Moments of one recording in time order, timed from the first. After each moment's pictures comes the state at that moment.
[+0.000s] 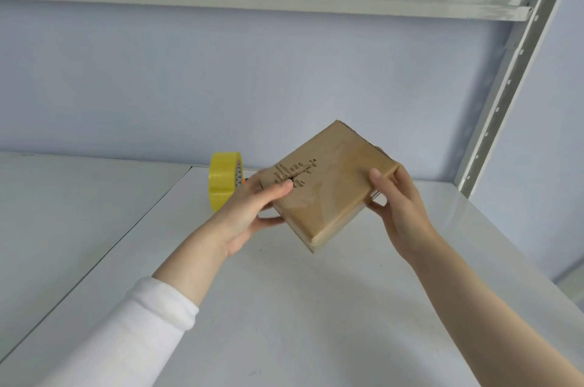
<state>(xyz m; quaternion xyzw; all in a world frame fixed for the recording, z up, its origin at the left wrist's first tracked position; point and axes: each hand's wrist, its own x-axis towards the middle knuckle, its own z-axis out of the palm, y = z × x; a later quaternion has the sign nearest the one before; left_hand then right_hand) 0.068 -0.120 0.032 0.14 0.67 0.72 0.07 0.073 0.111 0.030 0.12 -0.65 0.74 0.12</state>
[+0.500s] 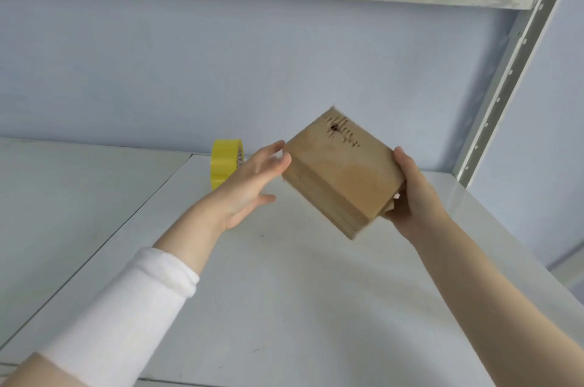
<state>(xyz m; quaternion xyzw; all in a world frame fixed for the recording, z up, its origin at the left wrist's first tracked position) 0.061 -0.124 0.039 0.14 0.68 0.71 0.06 0.080 0.120 0.040 -0.06 -0.59 0.81 0.03</state>
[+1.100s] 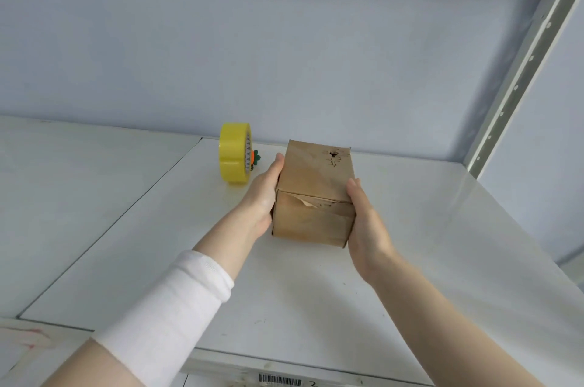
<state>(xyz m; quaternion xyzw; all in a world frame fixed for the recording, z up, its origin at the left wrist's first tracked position) 0.069 -0.094 0.004 -0.02 0.61 0.79 0.06 0.109 0.052 -0.011 -0.04 -0.60 0.80 -0.04</state>
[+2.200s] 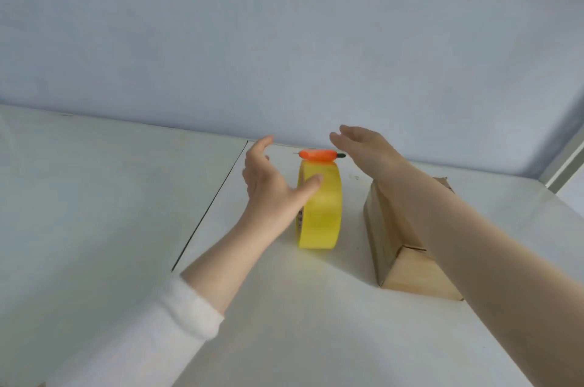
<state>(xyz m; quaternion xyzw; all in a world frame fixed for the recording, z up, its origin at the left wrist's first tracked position) 0.034 -0.222 0.003 0.01 0.77 0.59 -0.22 -0.005 -0.077 0.063 0.05 -0.86 0.50 0.01</state>
